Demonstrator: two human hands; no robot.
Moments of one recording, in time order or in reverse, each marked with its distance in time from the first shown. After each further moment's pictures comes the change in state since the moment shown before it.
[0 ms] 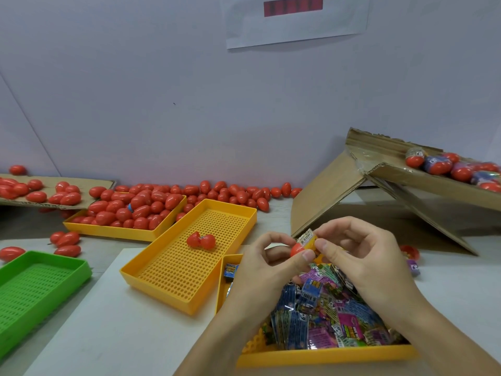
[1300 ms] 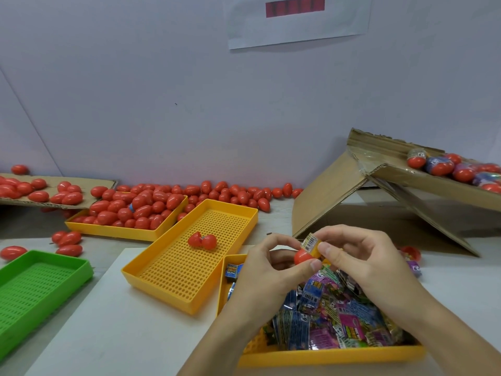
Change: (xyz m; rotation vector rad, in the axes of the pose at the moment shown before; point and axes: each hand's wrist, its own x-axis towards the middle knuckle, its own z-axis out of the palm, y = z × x) left_hand -0.005 0.010 0.004 0.167 0.004 -0.016; right_hand 0.002 0.005 -0.010 -0.054 -0.150 0.074
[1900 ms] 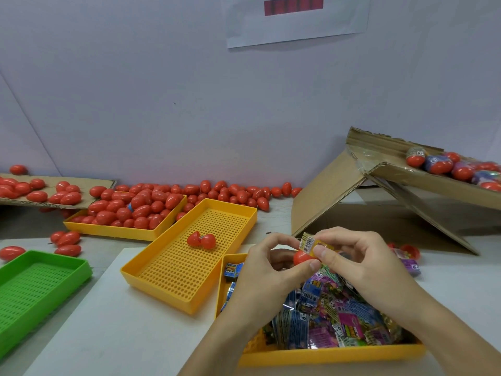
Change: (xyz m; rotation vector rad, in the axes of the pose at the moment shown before) left_hand 0.003 -0.008 0.000 0.065 -0.008 0.048; right_hand 0.002 0.003 0.002 -0.085 -0.048 -0.028
